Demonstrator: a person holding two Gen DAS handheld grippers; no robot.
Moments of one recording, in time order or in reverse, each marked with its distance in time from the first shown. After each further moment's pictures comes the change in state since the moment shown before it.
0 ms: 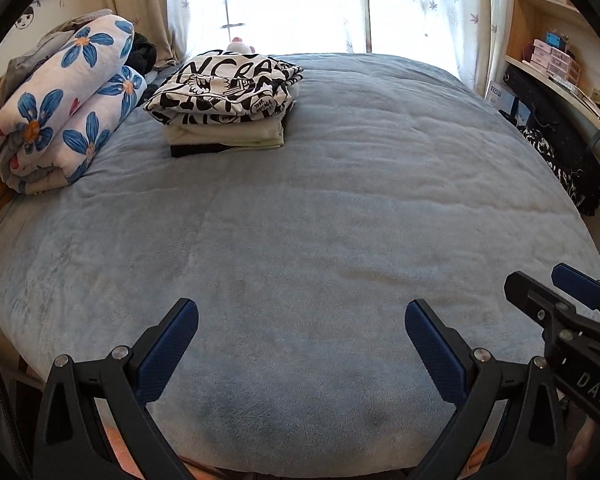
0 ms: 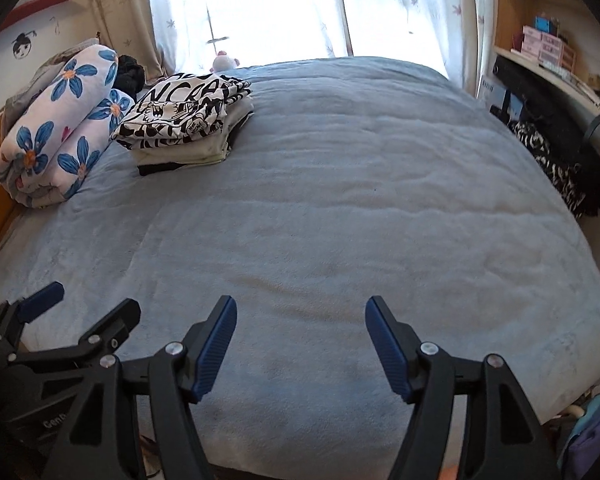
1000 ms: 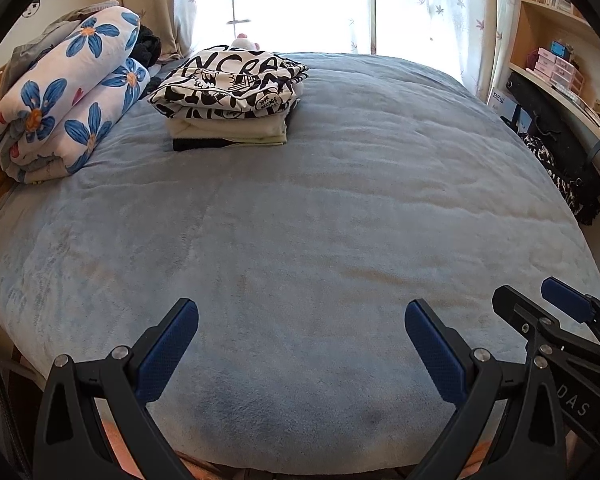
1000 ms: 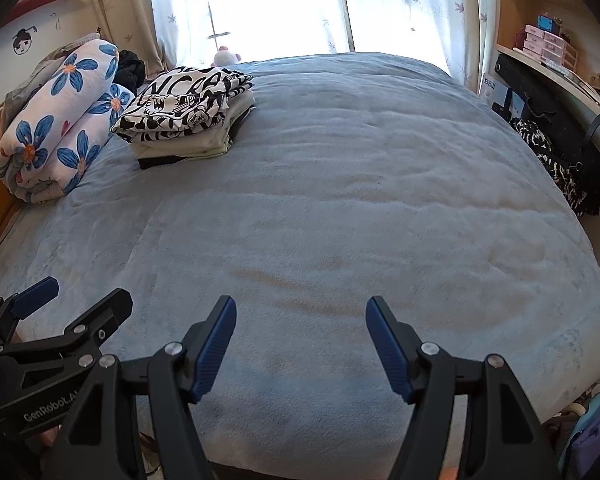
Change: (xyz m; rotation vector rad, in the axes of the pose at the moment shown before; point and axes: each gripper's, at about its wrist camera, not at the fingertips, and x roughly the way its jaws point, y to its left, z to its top) left arm -0.002 0.011 -0.001 -0.029 0.009 -0.020; right arm 0.005 -0.001 -0.004 0.001 0.019 0.010
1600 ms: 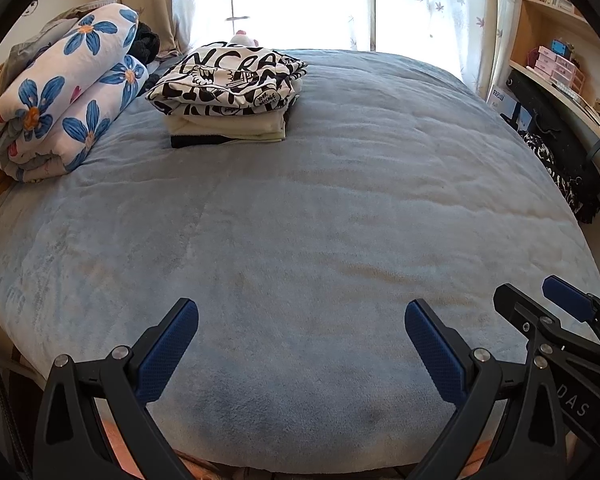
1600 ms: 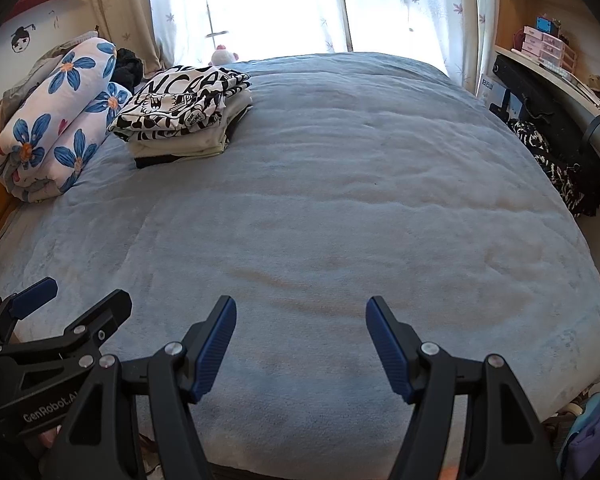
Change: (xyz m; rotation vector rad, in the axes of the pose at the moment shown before) left arm 0.005 -0.001 0.004 -0.003 0.018 -0.007; right arm 0.001 0.001 0.000 0.001 0.000 -0.018
